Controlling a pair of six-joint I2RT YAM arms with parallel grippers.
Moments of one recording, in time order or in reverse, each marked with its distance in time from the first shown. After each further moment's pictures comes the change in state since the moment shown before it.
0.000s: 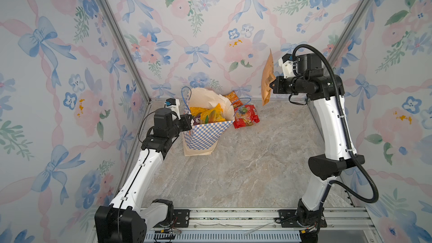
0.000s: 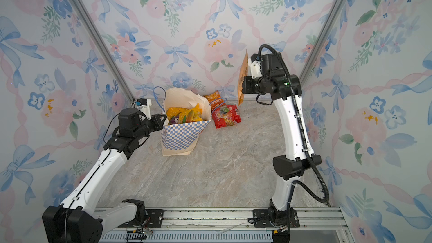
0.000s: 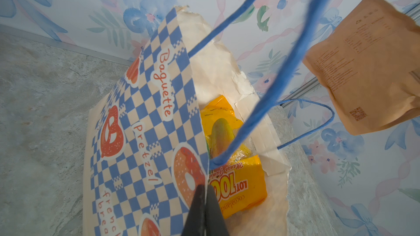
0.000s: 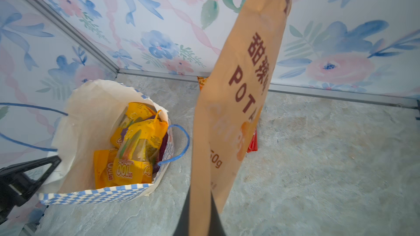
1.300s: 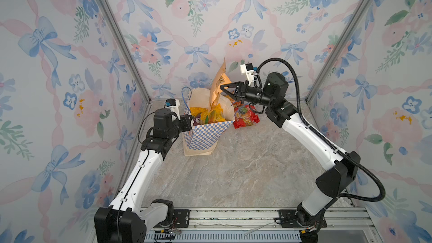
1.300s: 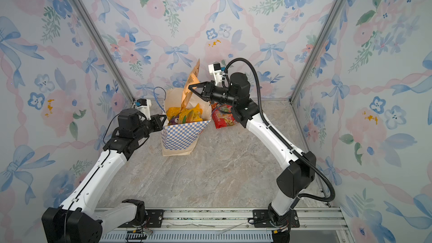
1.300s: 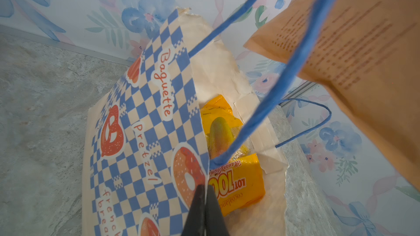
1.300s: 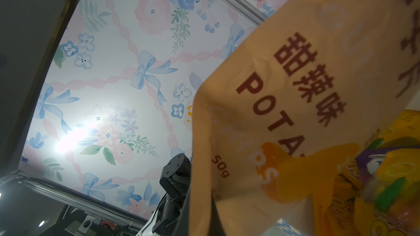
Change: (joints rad) left arm 0.000 -0.011 -0.007 0.000 0.004 0.000; right arm 0.296 -0.163 -0.821 1.359 -0.495 0.937
